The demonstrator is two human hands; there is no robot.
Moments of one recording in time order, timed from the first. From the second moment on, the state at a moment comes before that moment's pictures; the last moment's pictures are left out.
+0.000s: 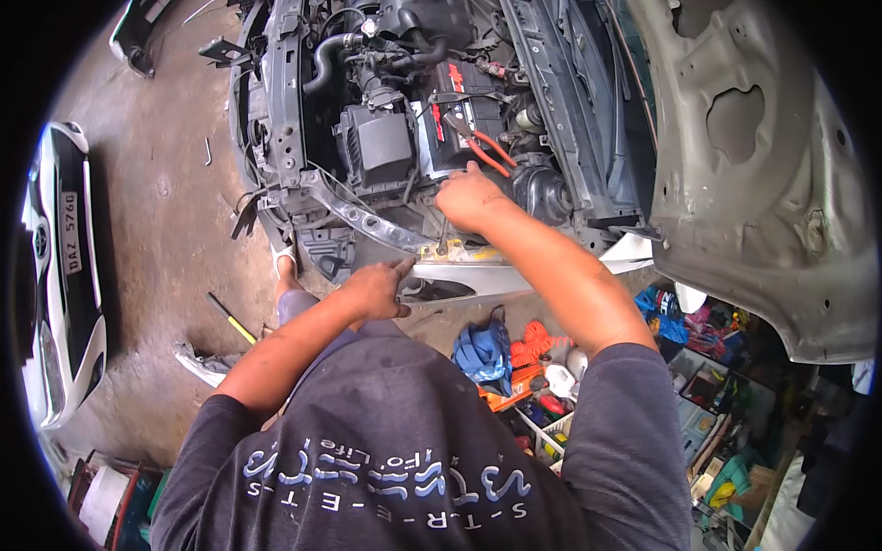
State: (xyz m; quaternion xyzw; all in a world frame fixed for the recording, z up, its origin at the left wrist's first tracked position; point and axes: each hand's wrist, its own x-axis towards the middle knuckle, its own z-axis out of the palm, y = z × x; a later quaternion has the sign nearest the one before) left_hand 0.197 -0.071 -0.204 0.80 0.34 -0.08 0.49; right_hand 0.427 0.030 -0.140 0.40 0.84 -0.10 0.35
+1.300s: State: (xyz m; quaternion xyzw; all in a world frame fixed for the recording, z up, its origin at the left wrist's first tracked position) left_hand 0.198 -0.070 -0.206 0.79 0.34 -0.08 0.50; right_hand 0.381 0.049 -0.143 0.31 0.86 -0.11 0.40
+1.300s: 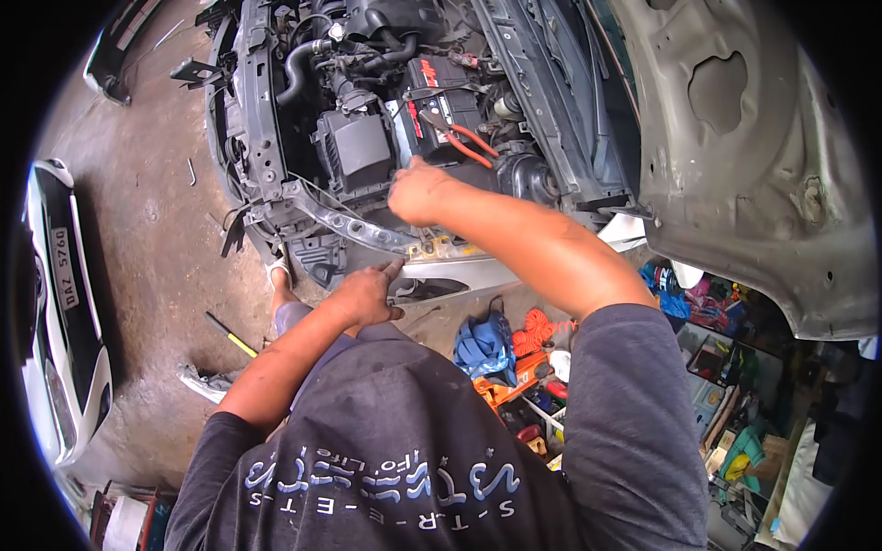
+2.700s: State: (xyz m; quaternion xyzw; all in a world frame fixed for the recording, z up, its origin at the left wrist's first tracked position) left_hand 0.200 -0.066 -0.208 0.80 0.32 -0.10 0.50; right_hand 0.356 0.029 -0.156 0.22 0.92 -0.08 0.32
